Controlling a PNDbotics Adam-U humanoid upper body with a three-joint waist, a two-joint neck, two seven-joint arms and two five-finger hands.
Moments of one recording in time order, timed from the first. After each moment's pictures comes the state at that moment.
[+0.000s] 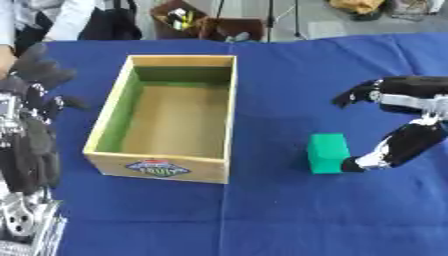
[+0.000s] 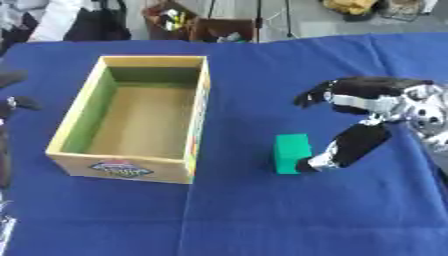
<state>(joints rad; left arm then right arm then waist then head) -0.30 0.18 -0.01 -1.98 -0.02 -0.18 0.25 -0.74 -0.70 0.30 -1.76 0.68 0.13 0.91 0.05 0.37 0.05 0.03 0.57</state>
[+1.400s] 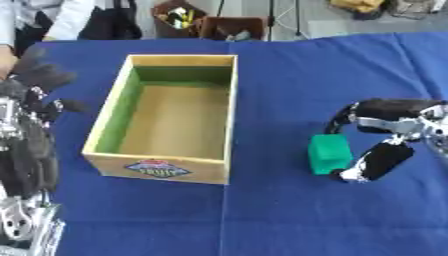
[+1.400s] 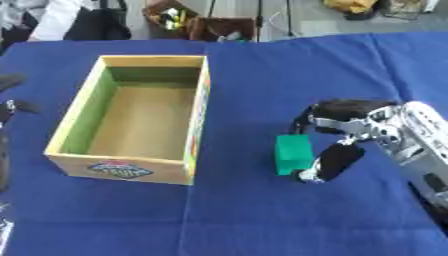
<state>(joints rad) -0.30 0.18 -0.01 -1.98 -0.02 -0.18 0.25 -0.74 -0.66 0.37 -1.67 0.77 0.09 0.88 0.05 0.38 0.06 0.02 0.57</state>
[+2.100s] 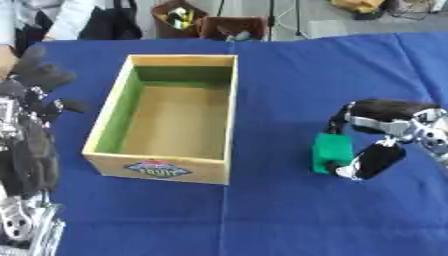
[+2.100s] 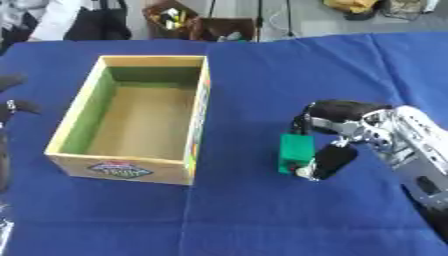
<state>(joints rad) -0.30 0.18 -0.01 -1.98 -0.02 -0.17 0.25 -0.74 -0.66 0.38 -1.66 0.78 0.14 0.79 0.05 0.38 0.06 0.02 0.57</state>
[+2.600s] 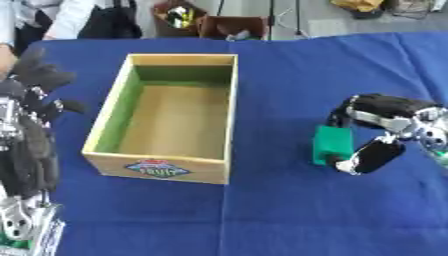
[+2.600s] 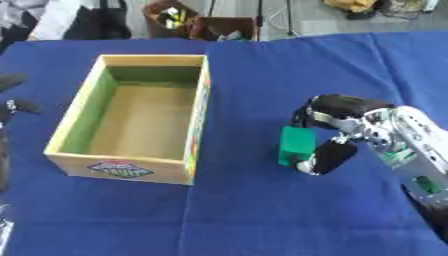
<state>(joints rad) -0.30 0.18 -0.01 -1.98 -0.02 -0.17 0.25 -0.75 -0.65 0.37 -1.66 0.78 0.18 0.73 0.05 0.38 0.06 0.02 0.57</state>
